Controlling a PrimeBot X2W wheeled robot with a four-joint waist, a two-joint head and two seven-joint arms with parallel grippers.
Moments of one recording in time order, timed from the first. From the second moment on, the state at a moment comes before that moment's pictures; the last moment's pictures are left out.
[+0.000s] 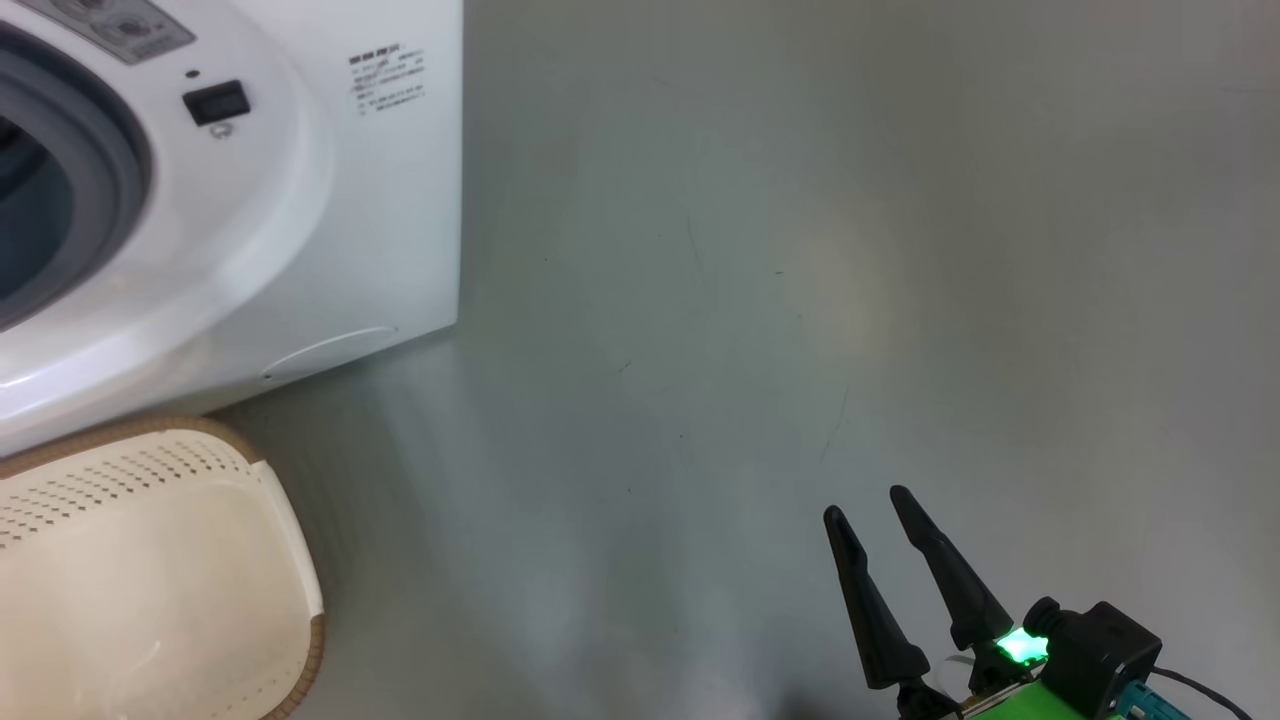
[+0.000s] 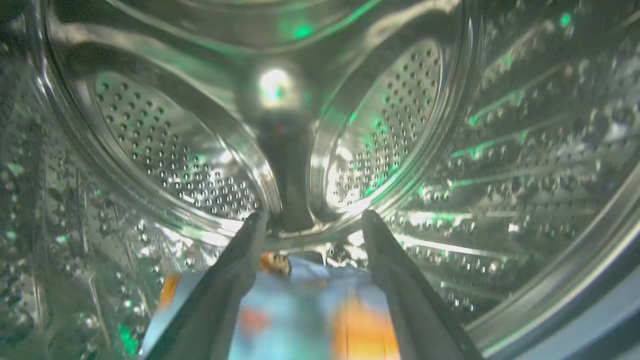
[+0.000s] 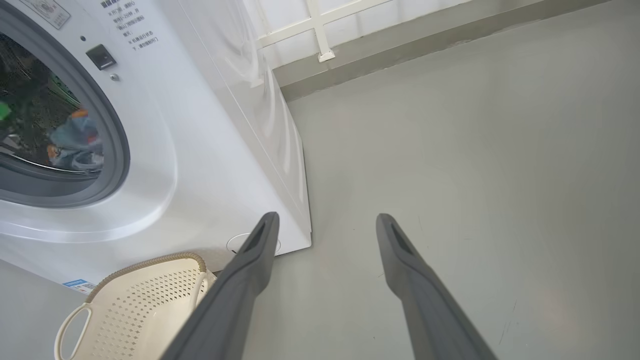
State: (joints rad) left arm -0.94 0.63 -0.16 0.66 -0.67 -0.13 -0.26; right arm 0.06 -0.04 0.23 -0.09 0.38 0.12 -0.25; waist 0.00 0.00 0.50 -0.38
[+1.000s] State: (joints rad) left arm -0.64 0.42 -0.08 0.68 -0.62 -0.13 -0.26; right arm 0.04 -0.04 0.18 -0.03 0.34 0.12 -0.25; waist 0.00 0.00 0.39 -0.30
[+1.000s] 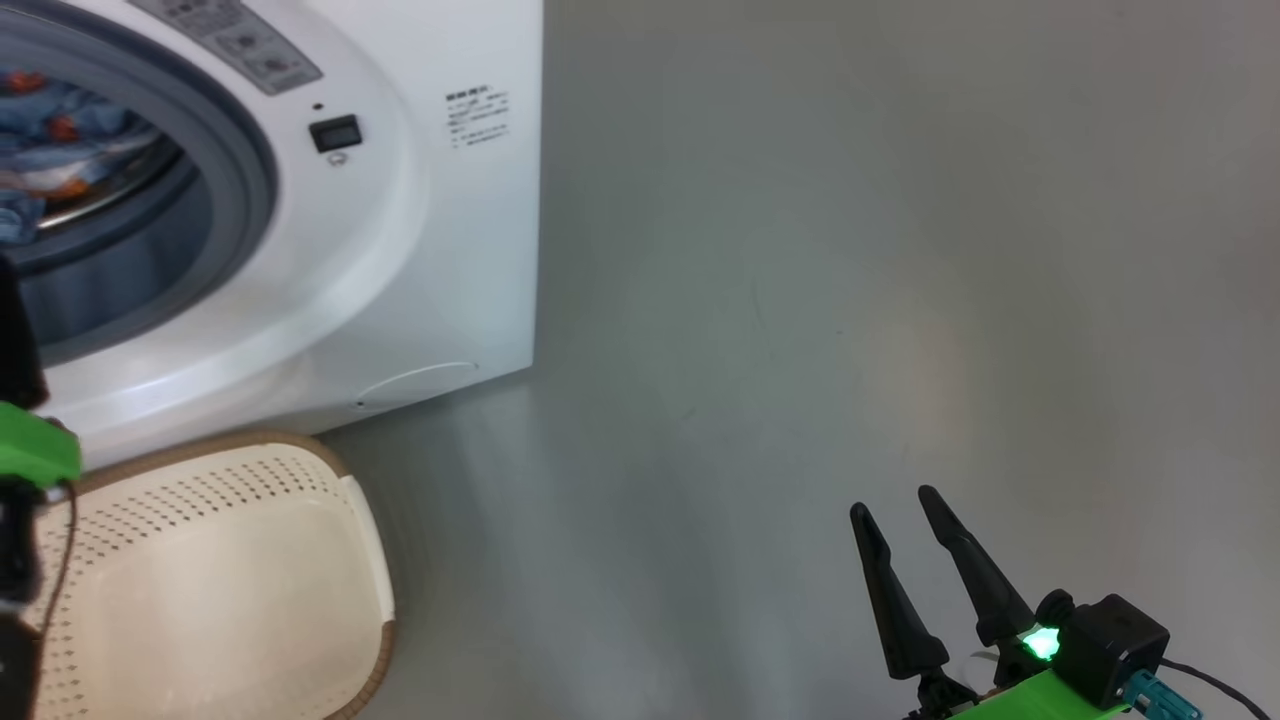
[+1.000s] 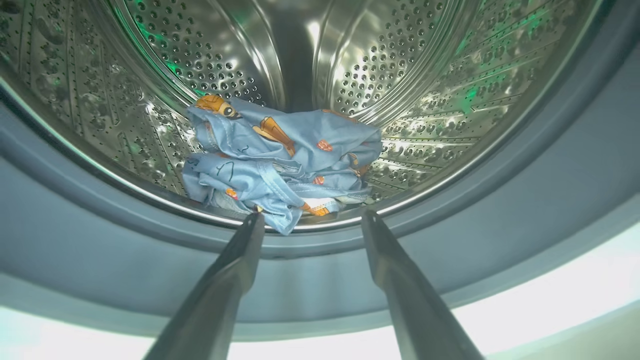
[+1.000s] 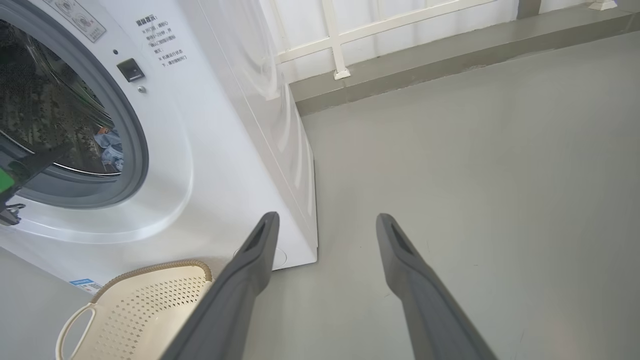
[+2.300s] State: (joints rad) left arm -0.08 0.24 0.10 0.36 -0.45 -0.13 -0.26; right arm 0.12 -0.04 0.05 0.05 0.26 0.12 -0.25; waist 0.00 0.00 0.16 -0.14
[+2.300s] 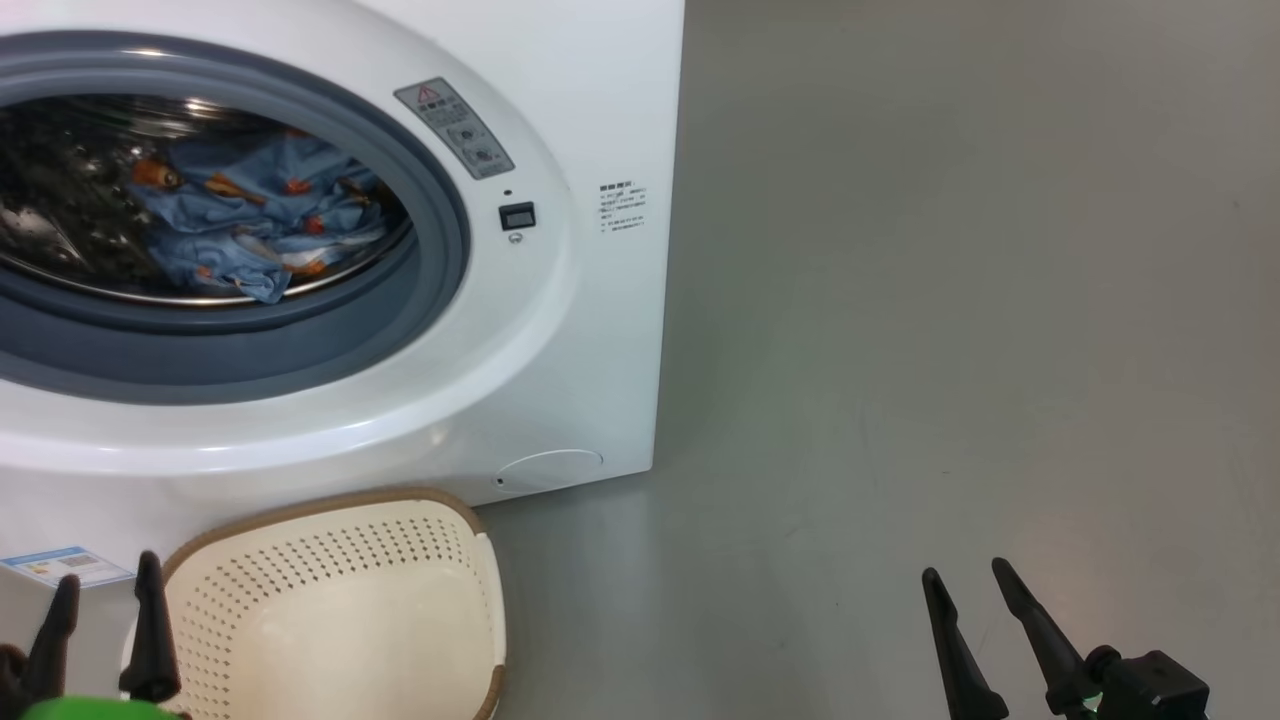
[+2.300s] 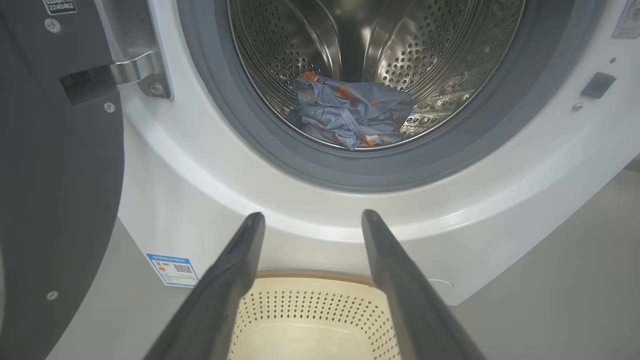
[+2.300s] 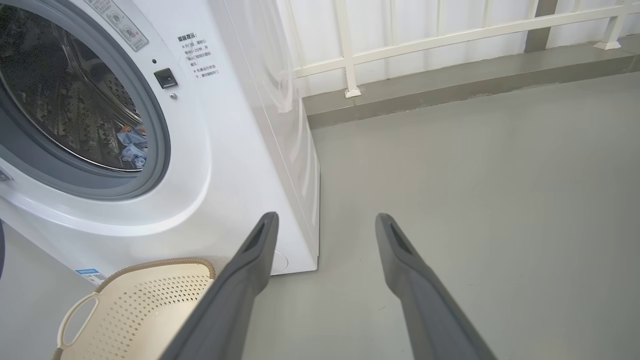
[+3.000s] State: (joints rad) left arm -0.02 0.21 0.12 0.31 -0.41 -0.13 -0.26; right arm 0.14 -0.05 0.03 0.04 0.26 0.12 -0.25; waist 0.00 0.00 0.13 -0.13
